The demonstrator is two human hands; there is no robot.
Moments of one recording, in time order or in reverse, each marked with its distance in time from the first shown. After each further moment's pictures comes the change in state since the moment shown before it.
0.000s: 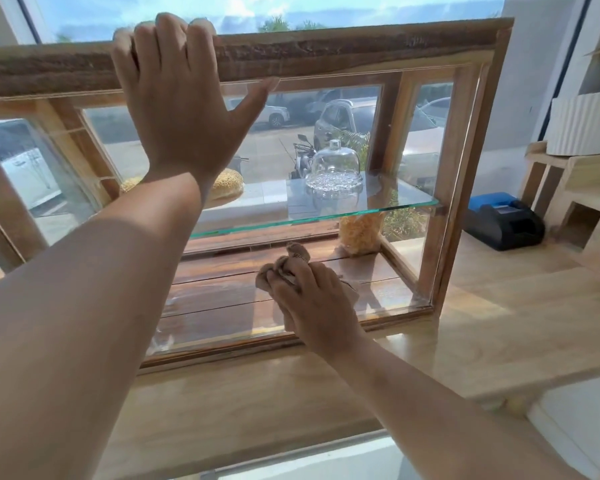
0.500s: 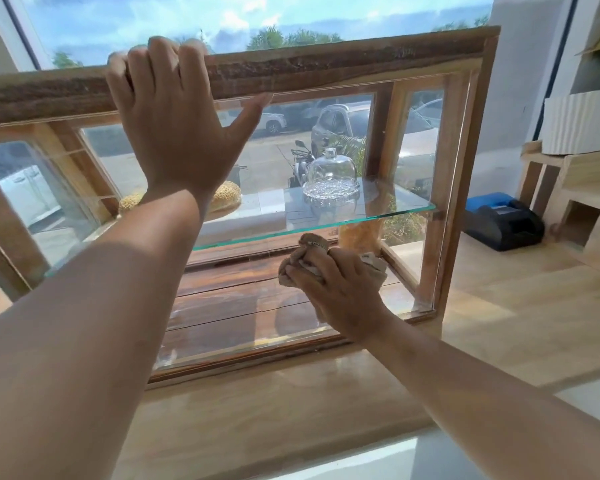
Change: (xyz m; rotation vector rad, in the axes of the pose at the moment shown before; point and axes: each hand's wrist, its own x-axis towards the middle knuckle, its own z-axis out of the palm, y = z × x) left_hand -0.002 0.000 0.004 -0.012 0.059 0.002; right_hand 0.012 0.050 -0.009 -0.098 0.132 -0.131
